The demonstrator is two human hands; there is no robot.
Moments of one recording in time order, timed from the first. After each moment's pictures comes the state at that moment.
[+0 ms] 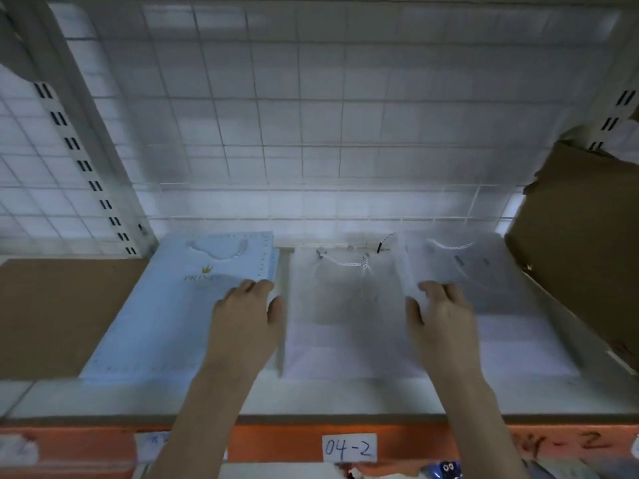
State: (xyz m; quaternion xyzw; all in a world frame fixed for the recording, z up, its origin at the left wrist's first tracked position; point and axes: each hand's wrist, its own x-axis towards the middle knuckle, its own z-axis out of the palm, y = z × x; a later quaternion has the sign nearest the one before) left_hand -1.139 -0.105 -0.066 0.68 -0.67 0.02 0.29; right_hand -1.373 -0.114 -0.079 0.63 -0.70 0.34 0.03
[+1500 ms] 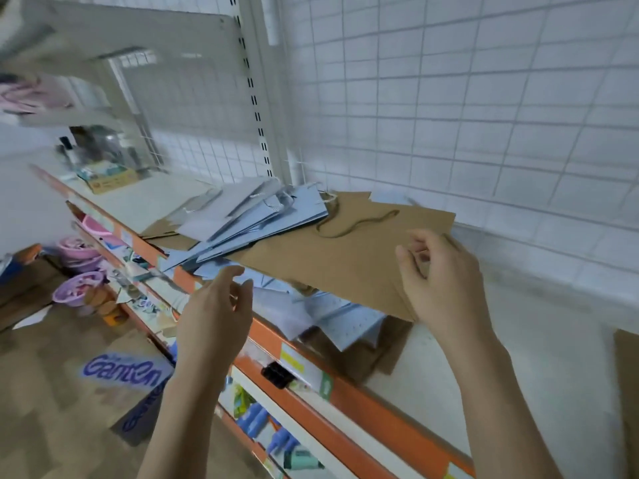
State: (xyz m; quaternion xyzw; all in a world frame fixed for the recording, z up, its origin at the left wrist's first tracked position) left_hand -0.296 0.070 -0.034 0.86 -0.35 0.16 0.33; right_hand -0.481 -0.088 -0.009 0.81 -0.37 0.42 -0.19
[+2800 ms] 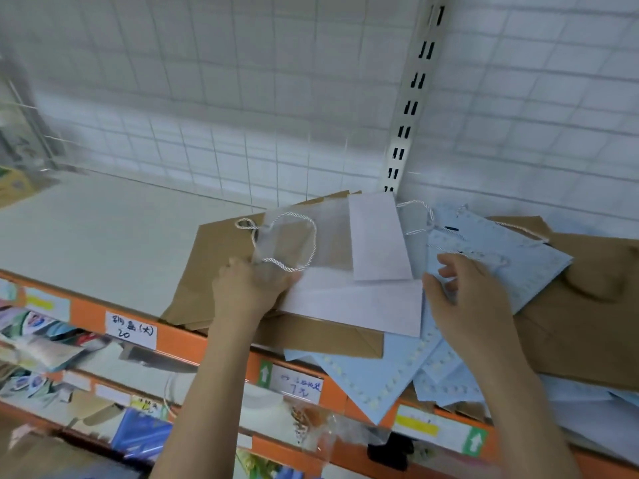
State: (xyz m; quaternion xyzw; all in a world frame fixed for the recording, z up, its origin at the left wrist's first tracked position) left_hand 0.155 -0.017 -0.074 0.85 -0.42 -0.11 0.31; right_hand -0.094 -0.042 -0.040 0.74 -0.58 0.33 -0.10
